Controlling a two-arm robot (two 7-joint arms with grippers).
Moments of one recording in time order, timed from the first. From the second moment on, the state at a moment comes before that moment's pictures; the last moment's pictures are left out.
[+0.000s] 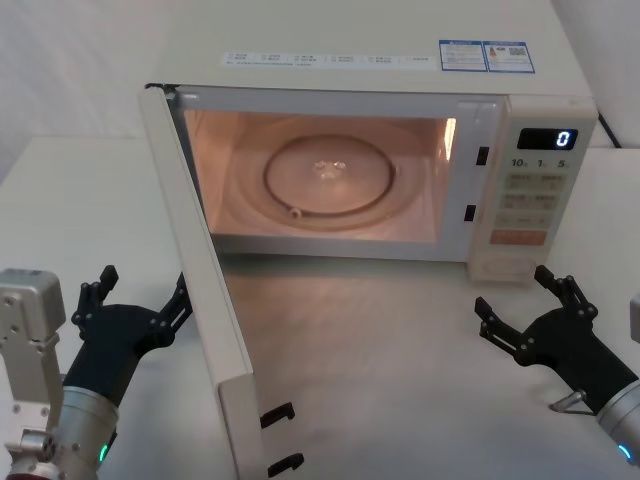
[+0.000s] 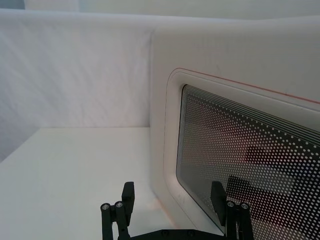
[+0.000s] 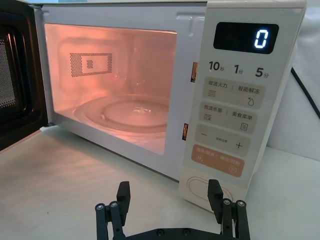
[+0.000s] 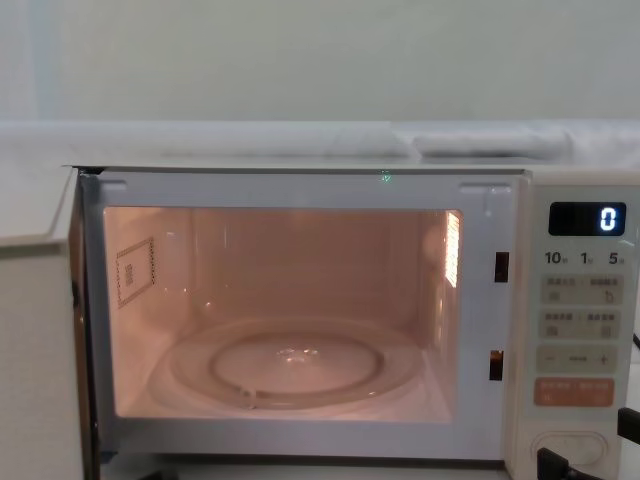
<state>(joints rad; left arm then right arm) 0.27 0.24 0.04 -1.85 -0.25 -0.02 -0.02 -0.06 0.31 -0.21 -1.57 0.20 -0.21 0.32</state>
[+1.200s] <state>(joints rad) 0.27 0.24 0.04 -1.85 -0.25 -0.02 -0.02 -0.06 0.30 -0.20 -1.57 0.21 -0.21 0.32</state>
